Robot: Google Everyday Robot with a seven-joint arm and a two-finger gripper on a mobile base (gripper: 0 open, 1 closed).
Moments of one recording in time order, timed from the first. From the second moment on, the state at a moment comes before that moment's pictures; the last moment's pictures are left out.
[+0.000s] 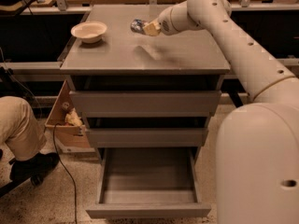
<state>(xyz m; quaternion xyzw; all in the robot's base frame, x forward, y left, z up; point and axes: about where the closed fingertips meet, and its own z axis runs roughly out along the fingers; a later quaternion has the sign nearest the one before) 0.863 -0.020 0.909 -0.37 0.77 0.16 0.50</state>
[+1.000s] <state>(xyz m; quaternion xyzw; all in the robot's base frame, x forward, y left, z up) 0.730 -0.015 0.922 -0.44 0.73 0.24 0.47</state>
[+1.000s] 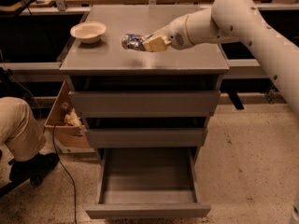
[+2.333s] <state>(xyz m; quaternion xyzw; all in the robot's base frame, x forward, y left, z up) 0.650 -0.032 0.894 -0.47 0.72 0.28 0.43</state>
